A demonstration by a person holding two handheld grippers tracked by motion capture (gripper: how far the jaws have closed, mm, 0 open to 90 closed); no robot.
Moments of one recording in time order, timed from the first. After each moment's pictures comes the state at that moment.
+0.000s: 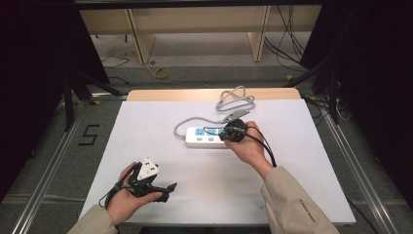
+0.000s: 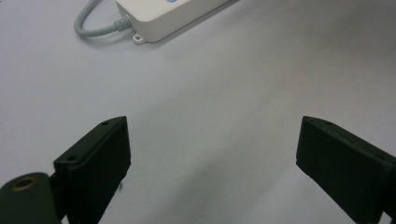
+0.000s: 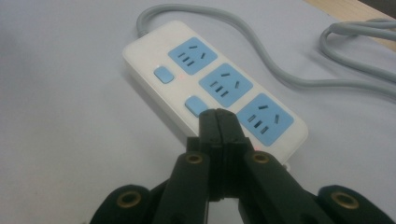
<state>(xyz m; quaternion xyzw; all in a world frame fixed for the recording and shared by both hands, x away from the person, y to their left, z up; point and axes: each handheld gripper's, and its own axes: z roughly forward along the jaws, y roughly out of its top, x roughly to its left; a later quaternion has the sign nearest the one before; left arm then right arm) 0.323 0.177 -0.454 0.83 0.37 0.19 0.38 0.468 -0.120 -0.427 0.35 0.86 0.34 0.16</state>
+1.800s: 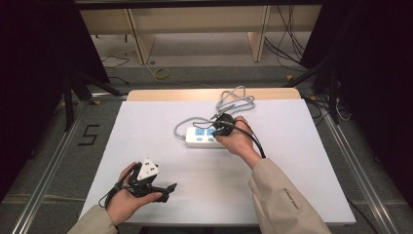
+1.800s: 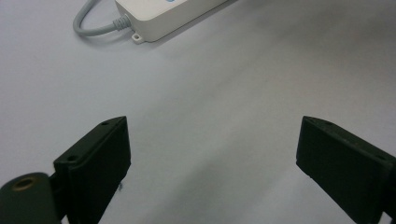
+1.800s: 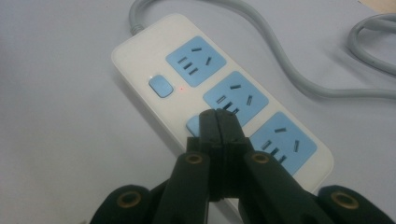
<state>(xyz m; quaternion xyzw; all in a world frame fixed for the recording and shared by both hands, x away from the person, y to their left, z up) 0.322 0.178 -0.454 0.83 0.36 0.19 0.38 0.496 -0.093 -0.433 0.34 0.88 0.29 0.13</state>
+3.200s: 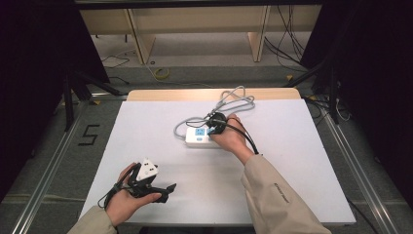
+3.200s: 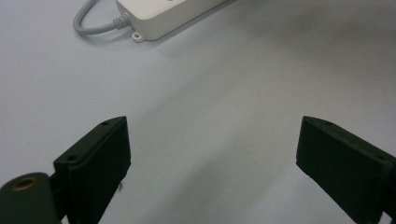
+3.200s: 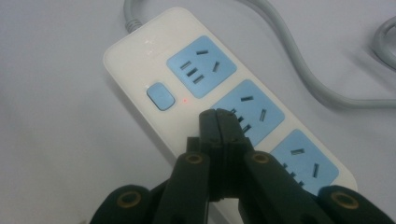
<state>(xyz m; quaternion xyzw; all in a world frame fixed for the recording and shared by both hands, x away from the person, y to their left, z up) 0.321 0.179 -0.454 0.83 0.37 0.19 0.38 0.510 -0.072 -0.441 0.34 0.89 0.26 0.12</state>
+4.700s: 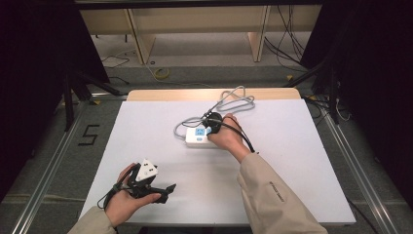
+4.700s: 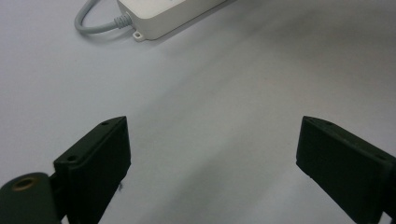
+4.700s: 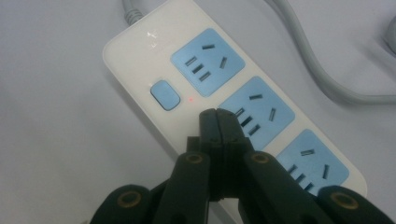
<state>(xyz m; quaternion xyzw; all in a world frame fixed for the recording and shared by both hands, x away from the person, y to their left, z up) 0.320 0.180 -0.454 0.83 0.37 0.19 0.38 0.512 -0.061 -0.440 0.35 0.90 0.23 0.11</state>
